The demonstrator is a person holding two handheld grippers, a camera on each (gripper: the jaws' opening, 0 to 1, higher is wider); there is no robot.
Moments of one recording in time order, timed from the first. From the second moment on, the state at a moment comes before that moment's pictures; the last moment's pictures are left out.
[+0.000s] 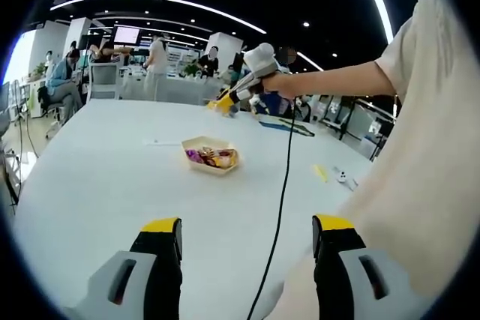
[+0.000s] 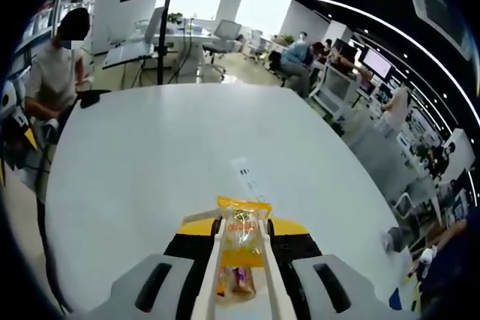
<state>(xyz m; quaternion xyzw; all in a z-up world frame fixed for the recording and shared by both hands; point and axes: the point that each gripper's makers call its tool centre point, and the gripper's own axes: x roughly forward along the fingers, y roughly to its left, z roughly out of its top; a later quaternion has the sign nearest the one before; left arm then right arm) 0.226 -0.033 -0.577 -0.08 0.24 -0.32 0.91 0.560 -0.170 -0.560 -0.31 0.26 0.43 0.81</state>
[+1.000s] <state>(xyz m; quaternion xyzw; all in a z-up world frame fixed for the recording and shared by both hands) 0.229 -0.037 -0.578 -0.08 0.25 -0.33 0.91 0.564 -0.177 -0.563 -0.31 0.26 0.43 0.81</state>
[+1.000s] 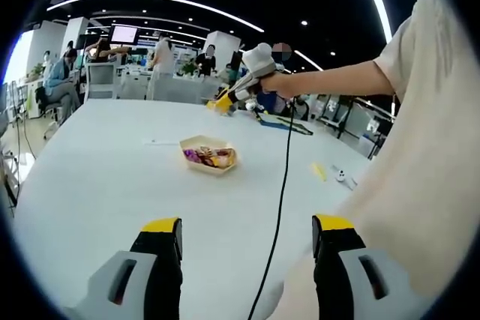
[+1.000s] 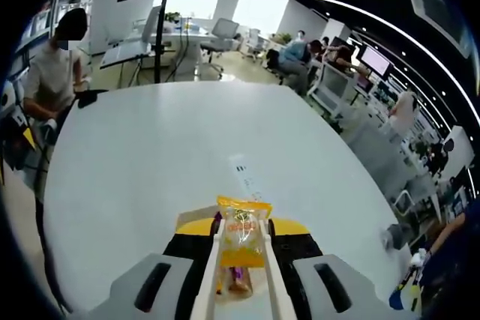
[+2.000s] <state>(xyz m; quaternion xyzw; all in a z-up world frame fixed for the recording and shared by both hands) 0.227 -0.041 -0.578 -0.08 0.24 -0.34 0.91 0.551 -0.180 -0.563 -0.31 0.26 0.43 0.81</state>
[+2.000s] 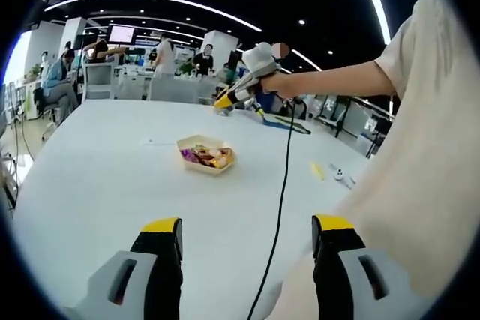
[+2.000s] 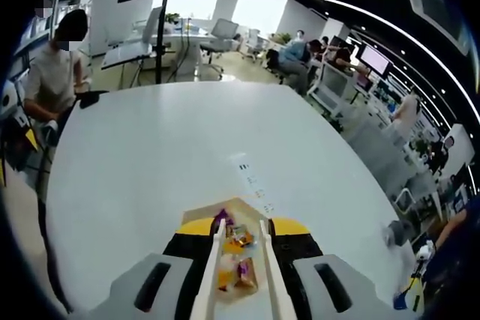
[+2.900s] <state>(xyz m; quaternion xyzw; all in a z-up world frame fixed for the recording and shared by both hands) 0.228 -0.065 -0.565 -0.04 0.24 -0.38 0.89 0.478 -0.175 -0.546 -0.30 0.22 0.46 0.81</state>
